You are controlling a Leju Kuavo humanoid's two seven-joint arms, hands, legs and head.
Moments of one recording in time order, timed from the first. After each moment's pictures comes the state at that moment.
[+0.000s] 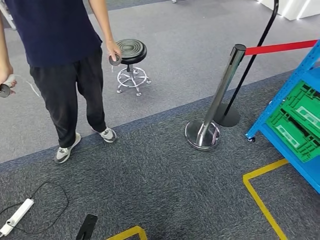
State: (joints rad) left arm -0.08 -0.11 0.12 -0.20 -0.29 0.34 -0.36; right arm -0.08 0.07 -0.71 -0.23 0.06 -0.16 -0.33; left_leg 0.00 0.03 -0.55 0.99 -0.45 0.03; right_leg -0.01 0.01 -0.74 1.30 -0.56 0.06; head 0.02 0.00
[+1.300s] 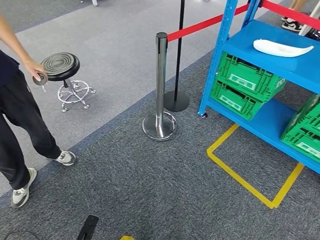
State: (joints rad) left arm -0.08 -0.12 0.12 -0.20 -0.34 0.37 -0.32; right arm -0.08 0.08 -0.71 -0.23 0.08 -0.14 -0.33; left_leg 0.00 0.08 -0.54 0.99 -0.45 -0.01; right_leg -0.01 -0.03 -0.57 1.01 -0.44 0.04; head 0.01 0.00
